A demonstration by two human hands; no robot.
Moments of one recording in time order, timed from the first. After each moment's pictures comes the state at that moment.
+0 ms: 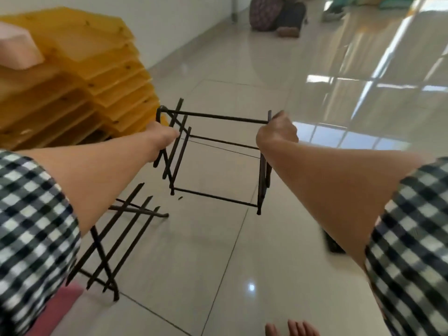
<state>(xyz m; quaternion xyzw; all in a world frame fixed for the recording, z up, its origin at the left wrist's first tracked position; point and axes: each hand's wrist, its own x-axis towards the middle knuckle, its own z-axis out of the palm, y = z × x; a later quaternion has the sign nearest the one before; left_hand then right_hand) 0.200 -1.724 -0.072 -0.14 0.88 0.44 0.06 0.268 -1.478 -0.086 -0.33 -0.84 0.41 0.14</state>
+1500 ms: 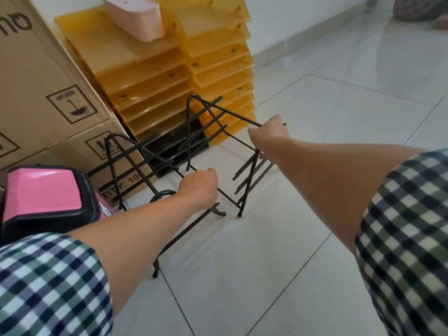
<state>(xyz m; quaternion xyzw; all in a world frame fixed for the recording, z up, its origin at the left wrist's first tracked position) 0.266 -1.796 -0.165 -0.10 0.99 -0.05 0.08 0.141 -1.649 -0.136 -0.08 -0.87 0.48 -0.06</state>
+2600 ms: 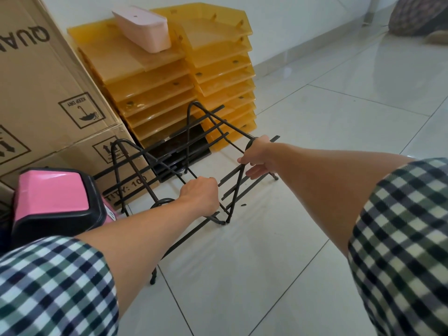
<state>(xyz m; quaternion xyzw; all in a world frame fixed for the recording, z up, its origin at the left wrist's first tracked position) 0.277 -1.795 -0.161 -0.10 0.99 -0.06 0.10 0.164 -1.657 -0.123 -0.02 -0.85 0.45 -0.27</state>
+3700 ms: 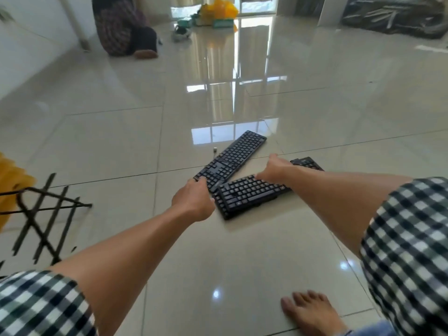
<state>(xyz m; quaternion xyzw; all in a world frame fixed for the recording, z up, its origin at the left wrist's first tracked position) 0.431 -1.474 -0.121 0.35 0.92 0.08 0.14 0.538 -1.263 -0.102 -0.44 -0.86 0.22 -0.12</state>
